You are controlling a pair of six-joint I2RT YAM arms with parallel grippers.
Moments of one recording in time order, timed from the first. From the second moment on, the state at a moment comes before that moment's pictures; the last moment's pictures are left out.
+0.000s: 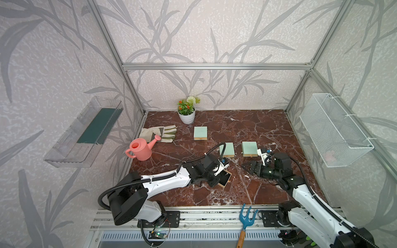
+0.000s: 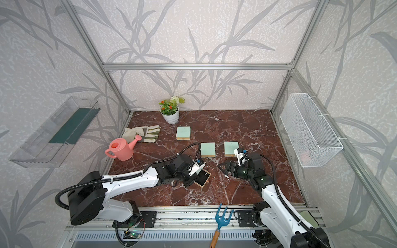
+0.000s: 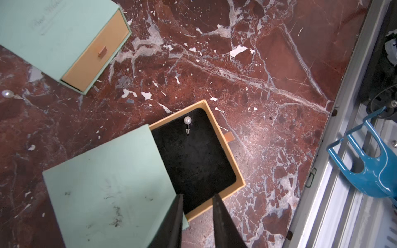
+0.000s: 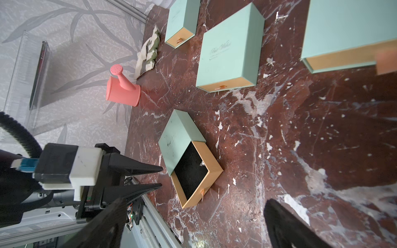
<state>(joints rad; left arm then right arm) -0.94 1.41 0.77 -0.28 0.16 0.01 0.22 0.84 0.36 -0.18 -0.69 0.63</state>
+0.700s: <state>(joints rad) -0.94 1.62 0.88 -0.22 0.20 0.11 0.22 0.75 0.36 -0.23 -0.69 0.63</state>
